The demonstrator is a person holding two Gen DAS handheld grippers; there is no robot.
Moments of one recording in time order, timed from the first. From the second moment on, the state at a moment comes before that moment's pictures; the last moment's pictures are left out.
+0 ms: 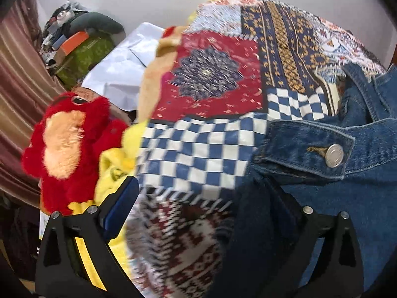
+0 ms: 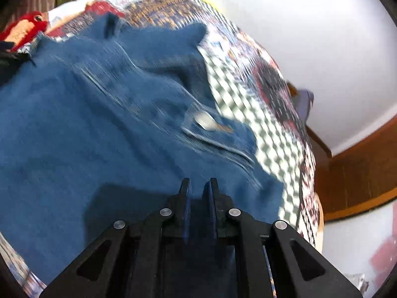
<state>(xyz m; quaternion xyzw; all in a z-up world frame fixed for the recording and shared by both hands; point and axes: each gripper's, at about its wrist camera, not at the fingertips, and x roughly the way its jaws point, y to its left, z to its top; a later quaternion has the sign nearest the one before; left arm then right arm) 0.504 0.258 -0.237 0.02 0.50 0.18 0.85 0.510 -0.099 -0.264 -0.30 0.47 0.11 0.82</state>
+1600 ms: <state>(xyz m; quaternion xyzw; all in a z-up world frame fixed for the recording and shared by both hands) 0.362 0.264 -0.250 -0.04 0.51 0.15 0.85 0.437 -0.162 -0.250 -0.25 0.50 0.09 0.82</state>
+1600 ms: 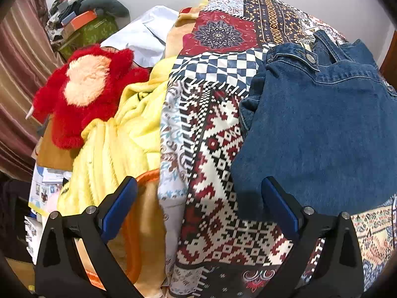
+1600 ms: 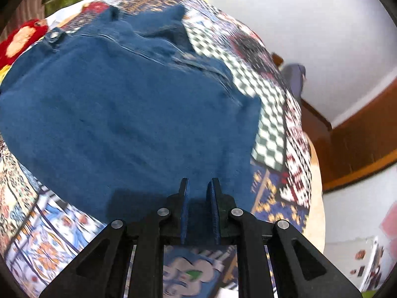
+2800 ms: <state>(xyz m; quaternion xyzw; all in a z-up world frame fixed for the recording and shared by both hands) 0.390 0.227 -0.309 -0.47 0.41 0.02 0.78 0.432 -0.153 -0.208 -0.08 0.52 0.20 0.83</state>
